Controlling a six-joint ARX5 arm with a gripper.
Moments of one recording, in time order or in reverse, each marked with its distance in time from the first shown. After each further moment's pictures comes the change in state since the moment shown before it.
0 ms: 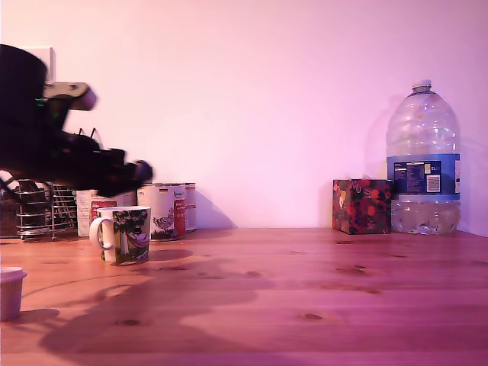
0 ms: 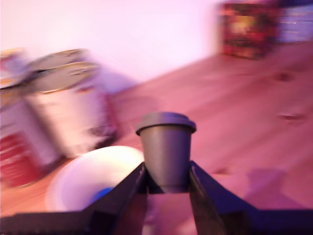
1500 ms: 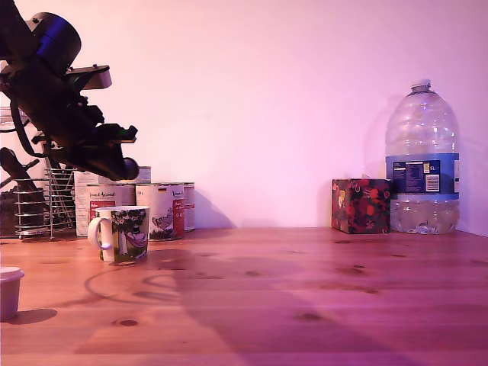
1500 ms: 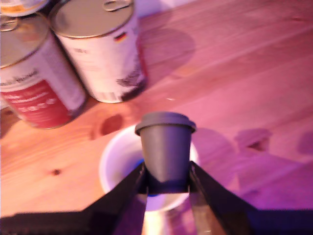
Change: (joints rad) arm 0.044 -0.005 0.474 -0.906 -0.063 -0.023
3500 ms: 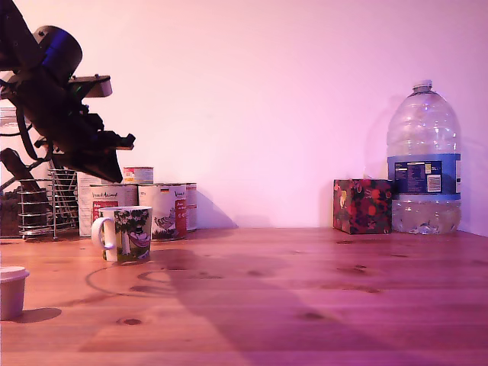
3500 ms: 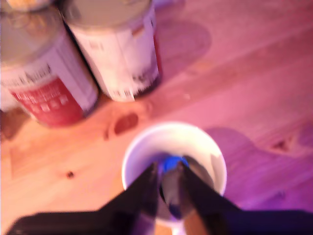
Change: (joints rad) arm 0.017 0.070 0.089 -0.023 0.019 0.039
